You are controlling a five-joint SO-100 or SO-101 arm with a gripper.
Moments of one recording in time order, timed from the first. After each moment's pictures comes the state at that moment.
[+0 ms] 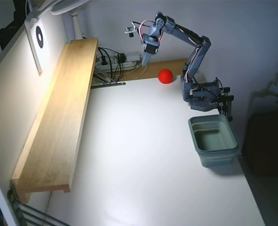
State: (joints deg) arm 29.4 117.6 77.9 99.3 -90.1
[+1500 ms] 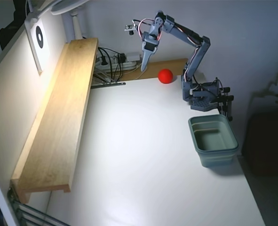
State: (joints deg) arm 37.9 117.6 77.9 99.3 -90.2
